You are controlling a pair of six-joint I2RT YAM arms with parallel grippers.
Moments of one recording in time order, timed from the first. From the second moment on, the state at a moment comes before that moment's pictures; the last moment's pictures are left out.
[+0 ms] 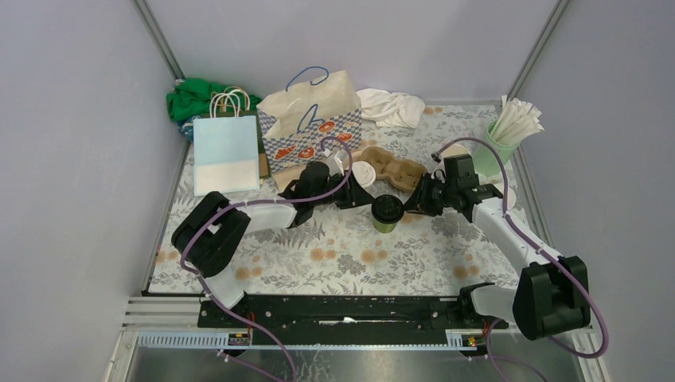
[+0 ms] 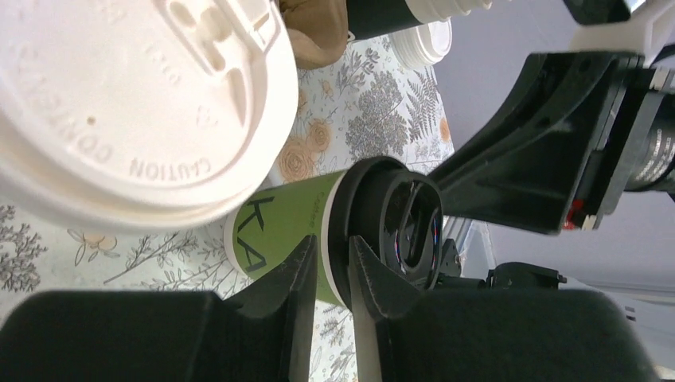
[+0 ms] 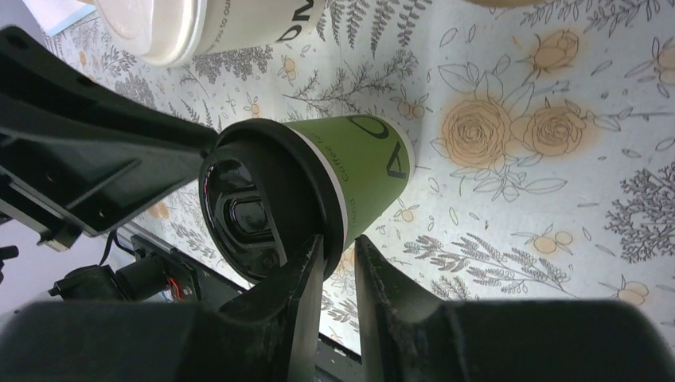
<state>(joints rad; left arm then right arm) -0.68 1.69 0.81 0.51 0.44 -0.87 0.23 1.25 0.81 -0.48 -0.44 0.53</state>
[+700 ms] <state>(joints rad) -0.66 1.65 0.86 0.39 0.43 -0.79 0.23 1.16 0.81 -0.54 -0.40 0.55</state>
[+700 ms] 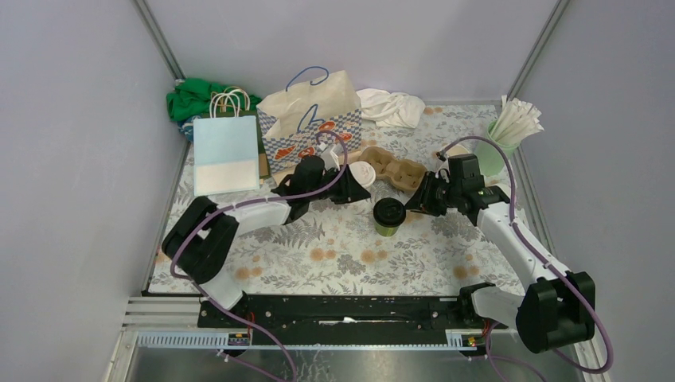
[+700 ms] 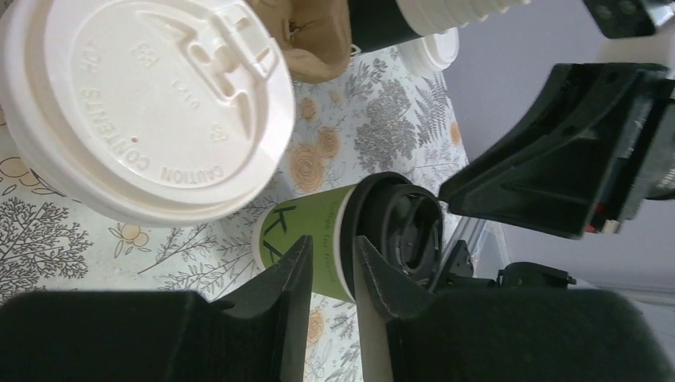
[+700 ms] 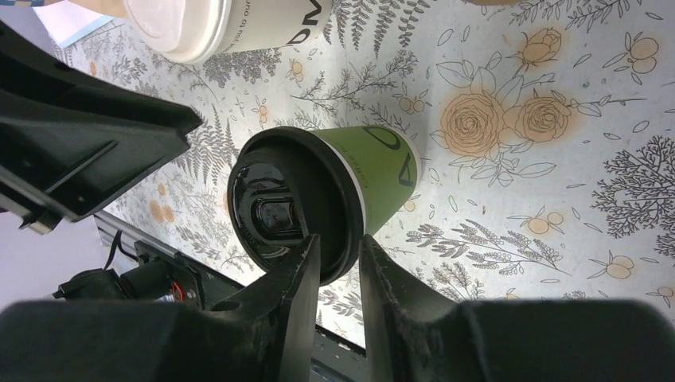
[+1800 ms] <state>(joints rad) -0.66 1.71 0.90 0.41 0.57 -0.79 0.23 1.04 0.58 -0.35 -0.60 0.70</state>
